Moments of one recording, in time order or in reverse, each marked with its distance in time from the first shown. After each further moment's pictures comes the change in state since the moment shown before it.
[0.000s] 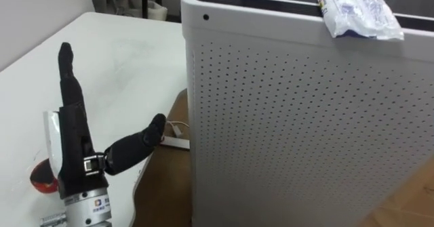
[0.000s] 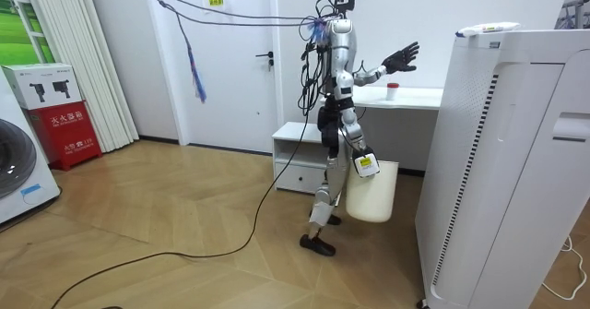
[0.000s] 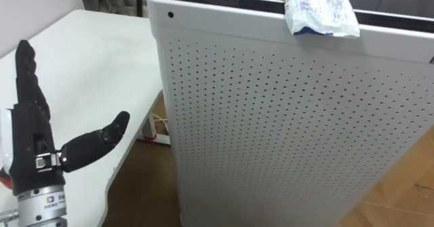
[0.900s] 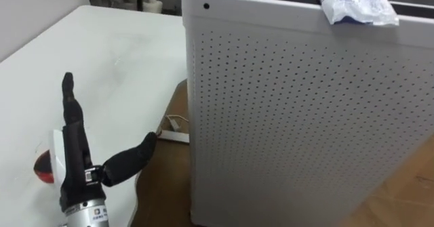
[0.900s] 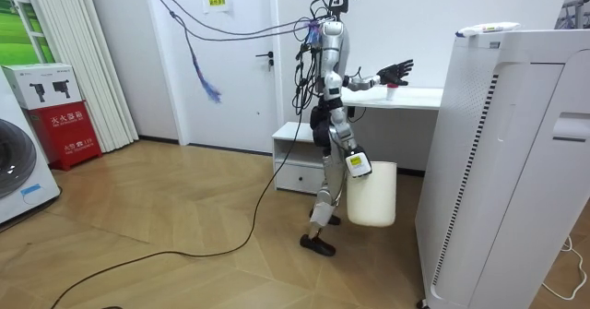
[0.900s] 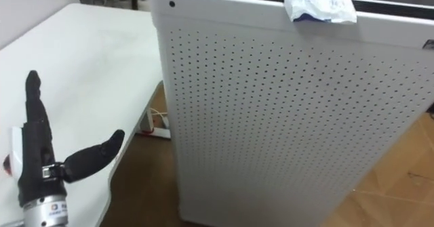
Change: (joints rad) left arm -0.016 -0.008 0.004 0.166 -0.024 0.000 0.009; right arm 0.011 -0.001 0.003 -0.047 0.038 -0.001 -0.061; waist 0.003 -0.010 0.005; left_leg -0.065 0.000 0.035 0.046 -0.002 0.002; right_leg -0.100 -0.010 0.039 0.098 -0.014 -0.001
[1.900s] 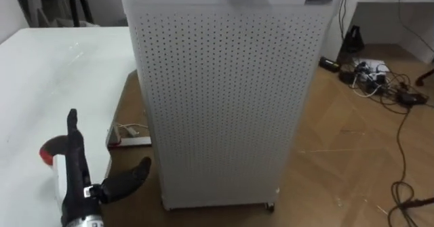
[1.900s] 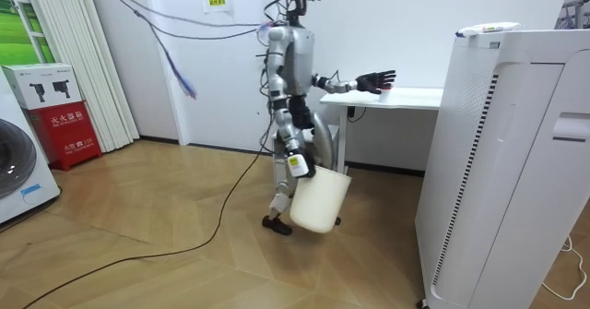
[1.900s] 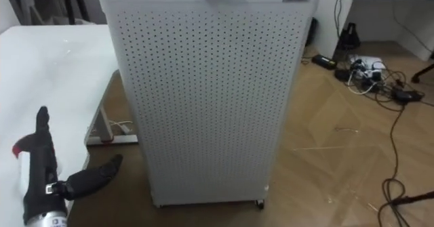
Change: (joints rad) left arm -0.003 -0.029 0.062 0.160 -0.101 0.036 -0.086; right arm 0.063 -0.001 -0.109 -0.040 -0.002 0.028 -0.103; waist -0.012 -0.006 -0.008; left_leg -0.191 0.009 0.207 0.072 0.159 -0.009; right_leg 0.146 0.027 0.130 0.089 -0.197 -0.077
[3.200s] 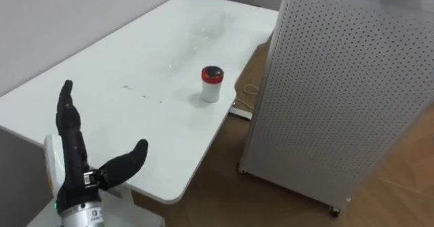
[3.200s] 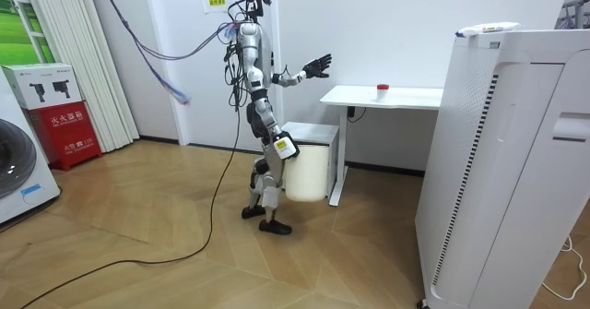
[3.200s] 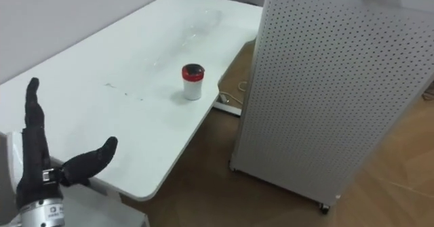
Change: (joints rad) left arm -0.018 0.039 -0.020 -0.099 0.190 -0.021 0.125; right arm -0.021 0.026 -0.003 0.071 0.052 -0.066 0.070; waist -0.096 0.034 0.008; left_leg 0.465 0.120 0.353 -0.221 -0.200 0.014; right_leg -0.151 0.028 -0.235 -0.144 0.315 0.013
